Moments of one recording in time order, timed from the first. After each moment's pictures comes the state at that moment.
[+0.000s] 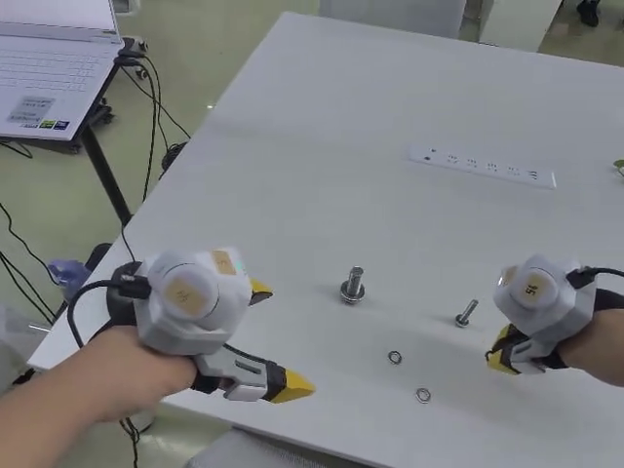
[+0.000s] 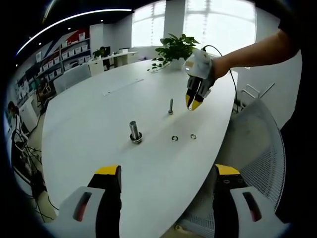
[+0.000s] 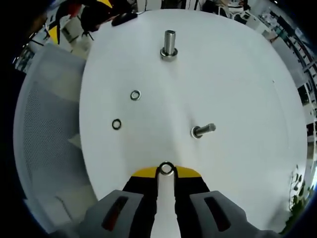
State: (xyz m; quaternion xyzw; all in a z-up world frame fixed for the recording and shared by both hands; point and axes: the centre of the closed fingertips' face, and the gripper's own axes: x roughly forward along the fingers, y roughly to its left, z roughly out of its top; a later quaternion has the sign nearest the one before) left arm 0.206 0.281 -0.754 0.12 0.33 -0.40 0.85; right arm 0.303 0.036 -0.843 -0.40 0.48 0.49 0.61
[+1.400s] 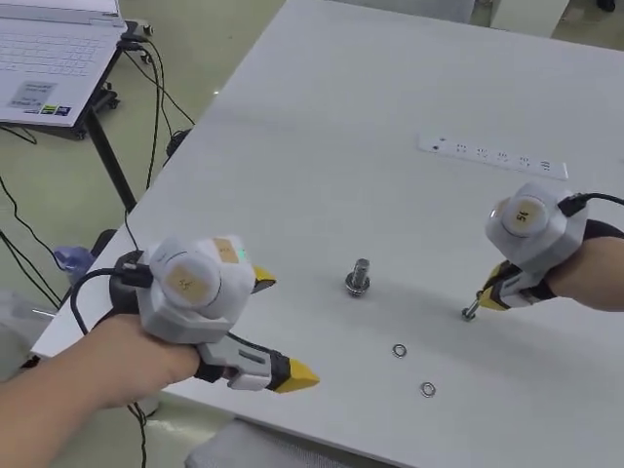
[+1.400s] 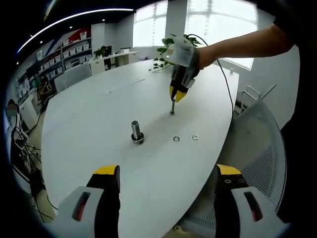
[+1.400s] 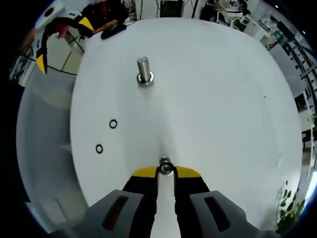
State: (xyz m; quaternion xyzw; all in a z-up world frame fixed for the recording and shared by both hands) left arm 0.212 0.281 -0.756 0.11 0.33 -0.40 0.85; right arm 0.350 0.076 -0.814 -0.41 0.46 0.49 0.61
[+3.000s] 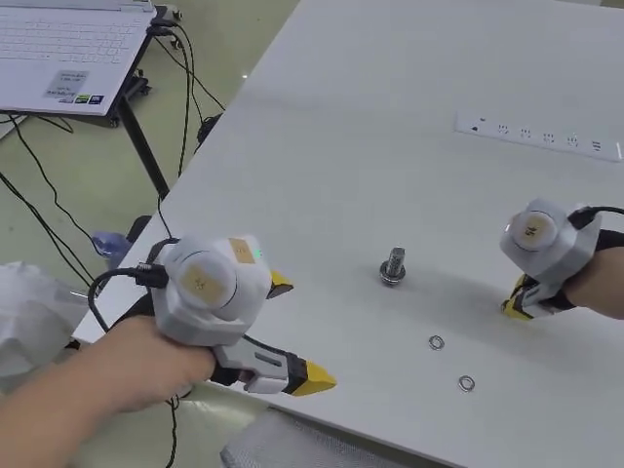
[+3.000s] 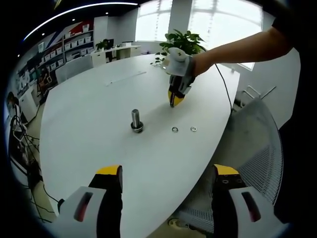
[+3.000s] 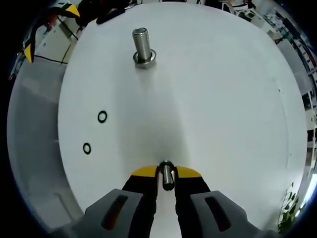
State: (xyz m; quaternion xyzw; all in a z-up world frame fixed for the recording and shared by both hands) left arm 0.198 0.292 -0.767 0.10 0.36 -0.39 0.84; right arm 0.350 0.078 -0.863 -0.43 0.49 0.48 0.59
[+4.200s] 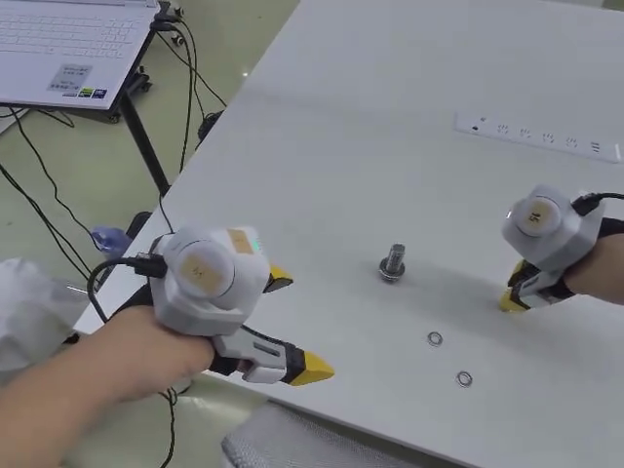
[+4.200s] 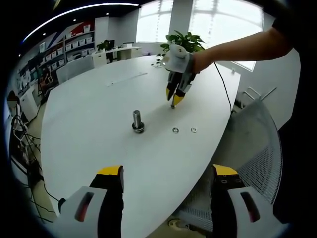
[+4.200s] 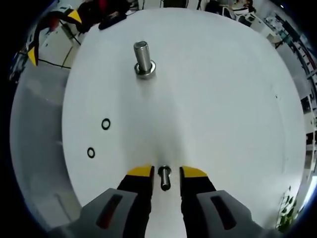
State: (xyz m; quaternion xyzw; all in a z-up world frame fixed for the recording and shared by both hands) left arm 0.196 0.296 -0.763 0.09 0.36 -0.39 0.84; right arm 0.349 0.089 -0.843 -0.42 0.47 0.50 0.59
